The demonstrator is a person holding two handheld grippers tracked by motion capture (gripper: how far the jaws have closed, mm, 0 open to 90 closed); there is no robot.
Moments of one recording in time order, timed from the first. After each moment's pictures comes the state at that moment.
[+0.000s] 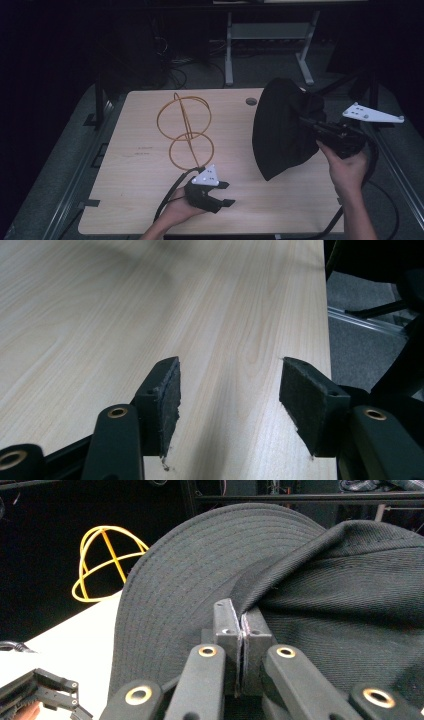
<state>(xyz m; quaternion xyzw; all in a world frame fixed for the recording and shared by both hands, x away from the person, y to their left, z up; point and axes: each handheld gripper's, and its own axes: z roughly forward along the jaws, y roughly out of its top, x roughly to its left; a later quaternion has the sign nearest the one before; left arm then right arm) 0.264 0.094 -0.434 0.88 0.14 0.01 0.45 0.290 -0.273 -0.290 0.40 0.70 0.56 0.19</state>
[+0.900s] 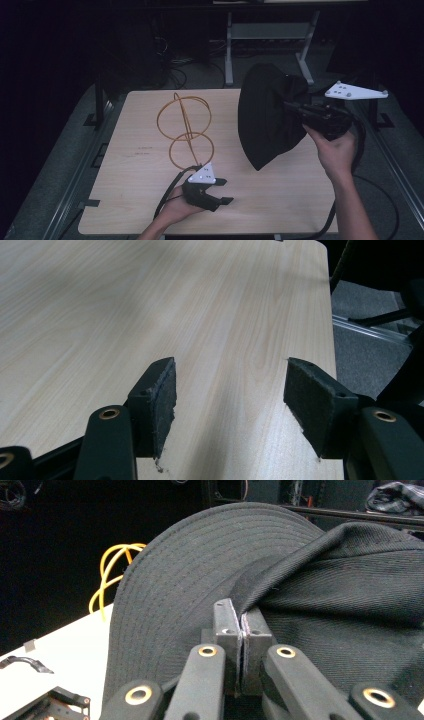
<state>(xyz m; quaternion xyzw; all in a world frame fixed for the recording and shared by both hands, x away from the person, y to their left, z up) 0.267 0.100 -0.432 0.87 0.15 0.01 0.46 0.312 -0.236 -0.249 0.35 0.72 0.56 0.20</state>
